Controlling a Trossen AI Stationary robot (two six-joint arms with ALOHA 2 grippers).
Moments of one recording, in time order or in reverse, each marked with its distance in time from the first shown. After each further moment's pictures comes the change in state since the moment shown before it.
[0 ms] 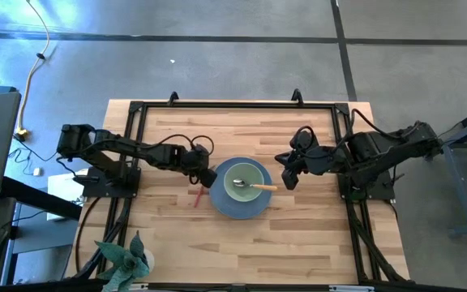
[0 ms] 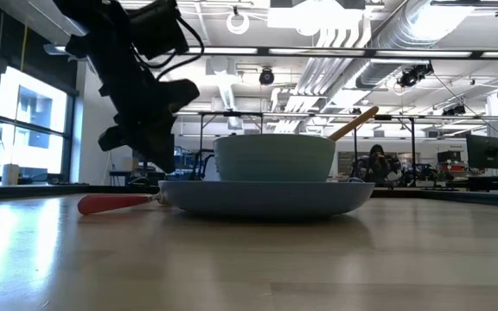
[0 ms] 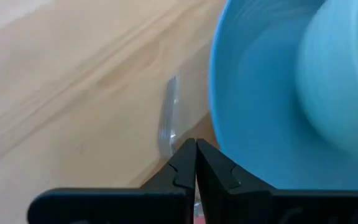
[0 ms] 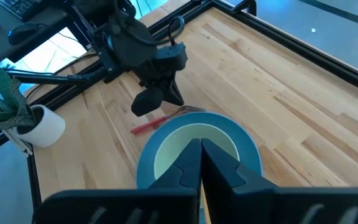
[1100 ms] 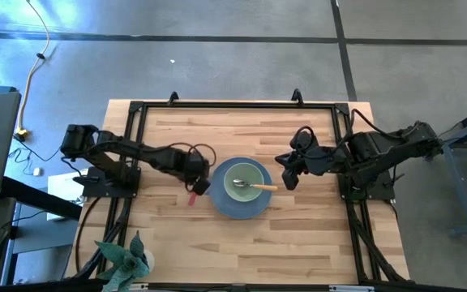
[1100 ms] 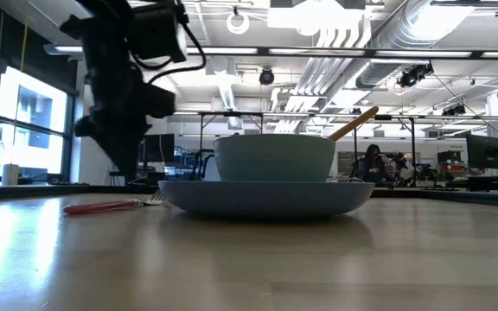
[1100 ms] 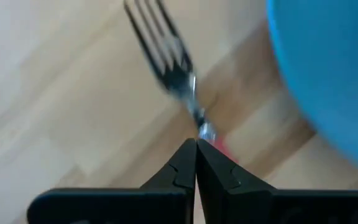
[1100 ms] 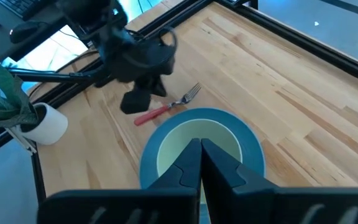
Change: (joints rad) left arm -0.068 0.050 0.108 -0.364 0.002 -0.031; right arm 0.000 0.000 0.000 -0.009 -0.016 0.022
